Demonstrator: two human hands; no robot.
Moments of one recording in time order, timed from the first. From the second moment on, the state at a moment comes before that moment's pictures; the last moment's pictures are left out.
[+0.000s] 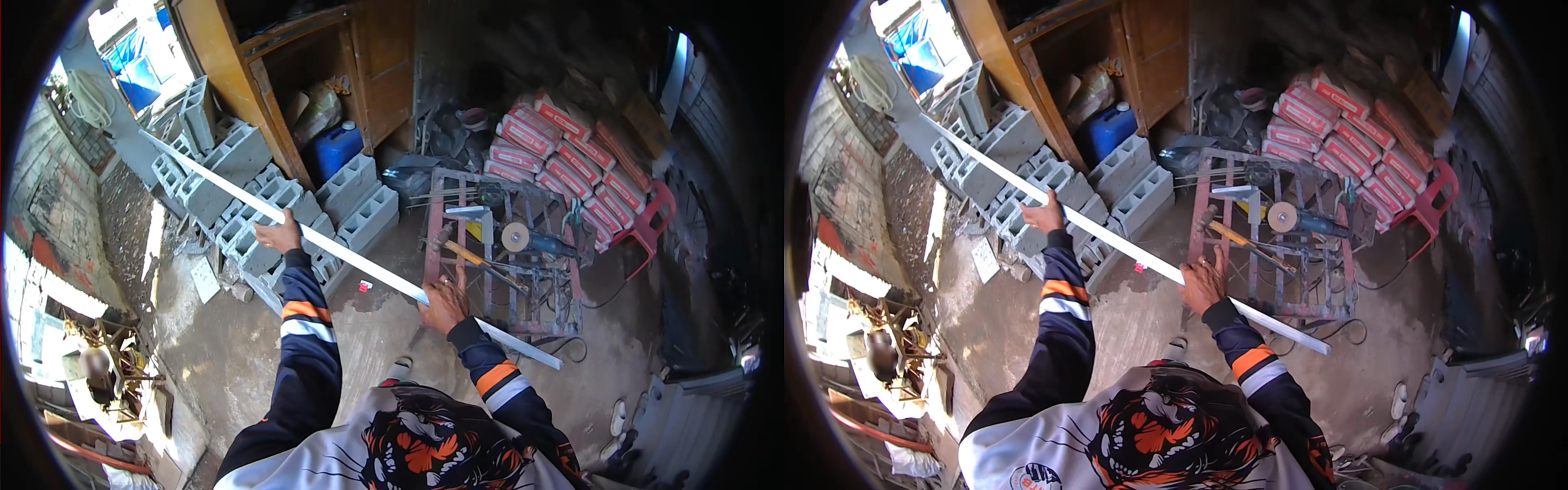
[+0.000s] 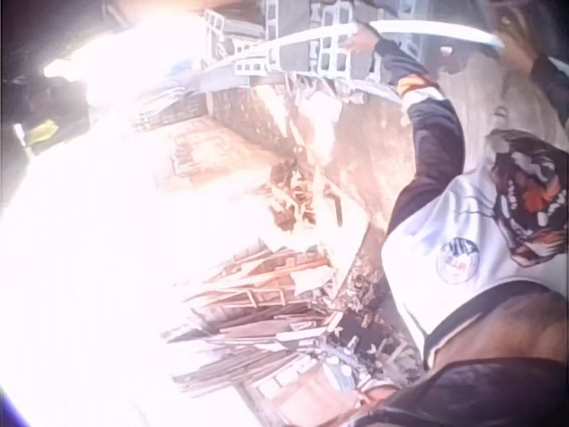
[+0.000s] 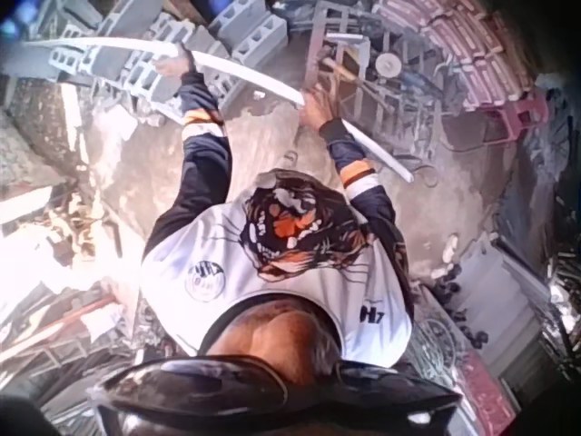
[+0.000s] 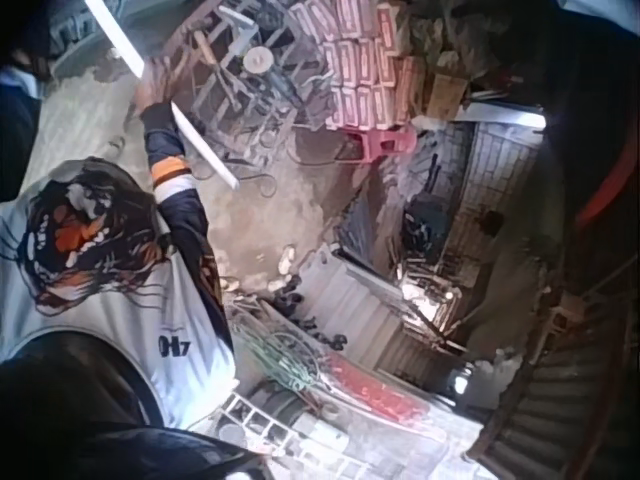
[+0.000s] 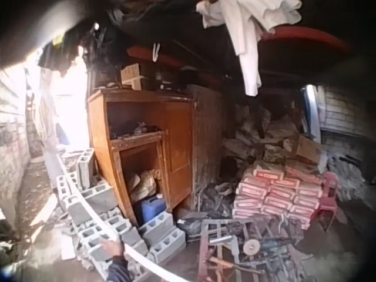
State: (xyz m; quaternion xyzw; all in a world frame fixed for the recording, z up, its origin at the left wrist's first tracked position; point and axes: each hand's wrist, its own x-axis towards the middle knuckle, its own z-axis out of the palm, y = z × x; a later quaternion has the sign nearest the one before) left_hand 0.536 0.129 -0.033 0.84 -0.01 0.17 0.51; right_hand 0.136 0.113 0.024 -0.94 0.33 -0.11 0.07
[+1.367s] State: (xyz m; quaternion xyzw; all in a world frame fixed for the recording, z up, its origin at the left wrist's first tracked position) left_hand 0.157 0.566 0.148 0.21 -0.32 -0.11 0.92; right_hand -0.323 0.268 -0.100 -0.91 0.31 -0.02 0.25
